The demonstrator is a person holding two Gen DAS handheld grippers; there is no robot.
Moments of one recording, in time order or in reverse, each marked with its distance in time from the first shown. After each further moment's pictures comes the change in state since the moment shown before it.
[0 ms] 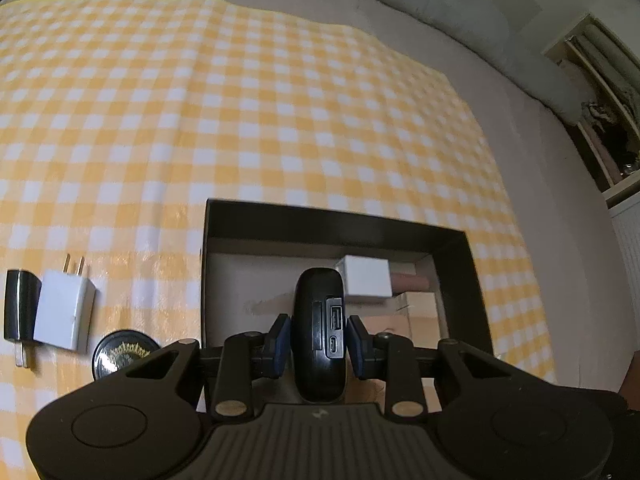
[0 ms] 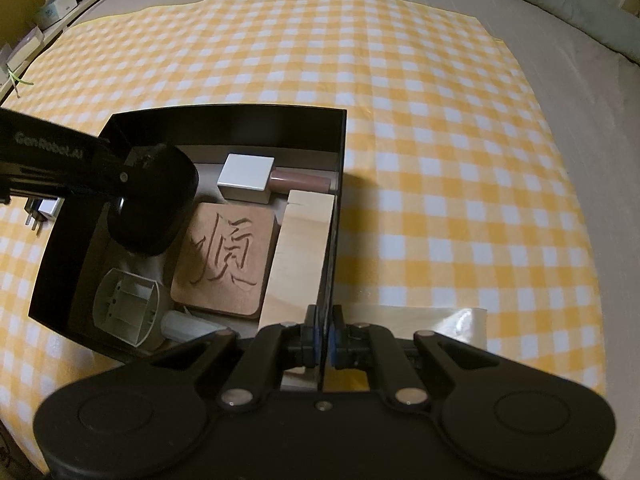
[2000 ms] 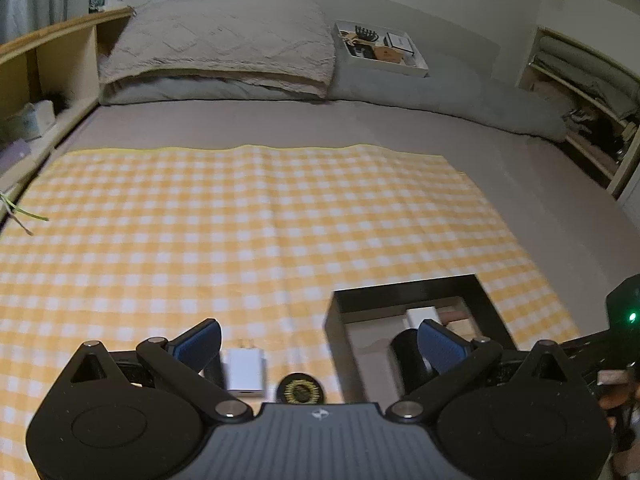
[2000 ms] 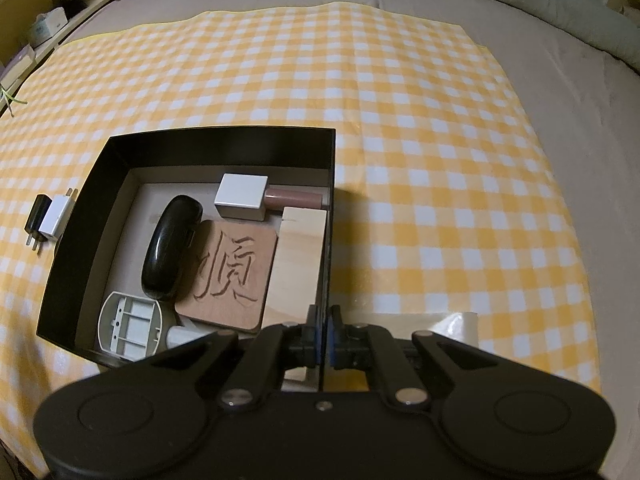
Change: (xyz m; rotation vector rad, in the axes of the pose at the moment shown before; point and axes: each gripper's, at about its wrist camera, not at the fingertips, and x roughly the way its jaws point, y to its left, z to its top) left arm -0.146 0.024 -0.029 0.236 -0.317 0.151; right arm -0.021 0.003 -0.001 0.048 -0.042 -0.019
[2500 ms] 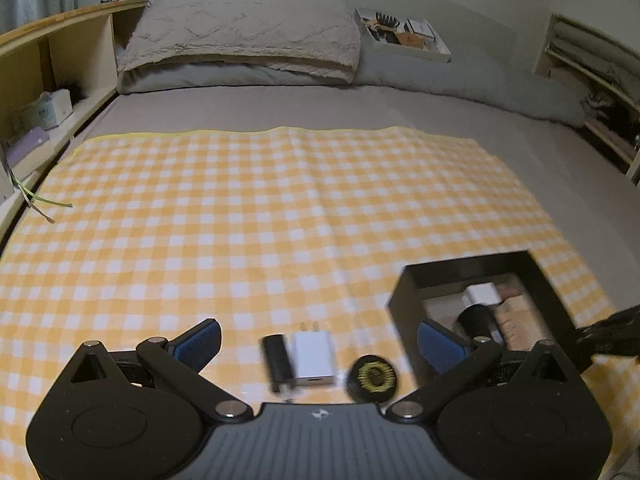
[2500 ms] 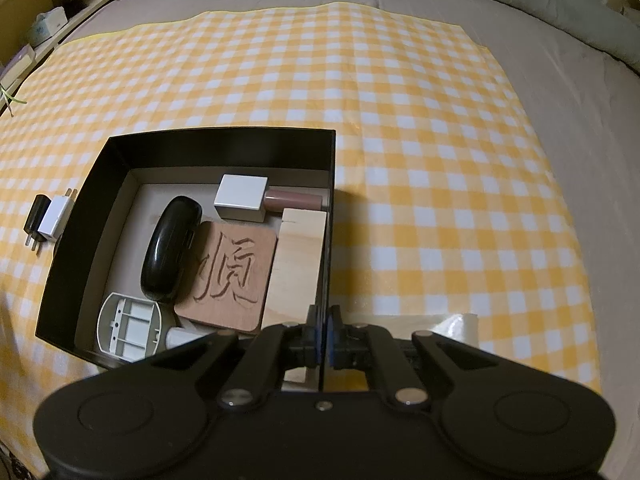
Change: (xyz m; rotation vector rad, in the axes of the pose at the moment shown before) left arm 0.013 0.053 -0.016 0.018 0.022 0.054; right arm -0.001 0.002 0.002 -0.002 0.001 -0.005
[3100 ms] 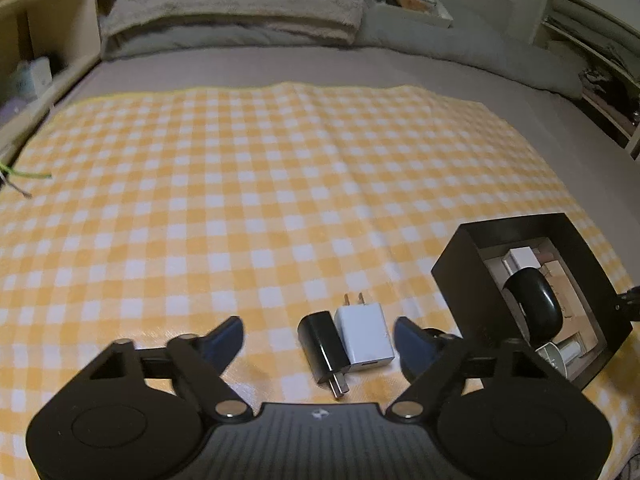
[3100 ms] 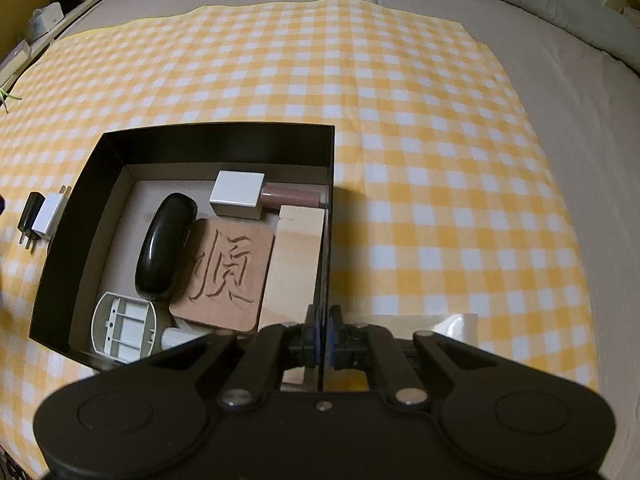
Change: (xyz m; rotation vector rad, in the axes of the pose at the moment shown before) left arm 0.052 0.049 -0.013 0.043 0.086 -0.035; right arm 0.003 -0.001 0.002 -0.003 0.019 -0.007
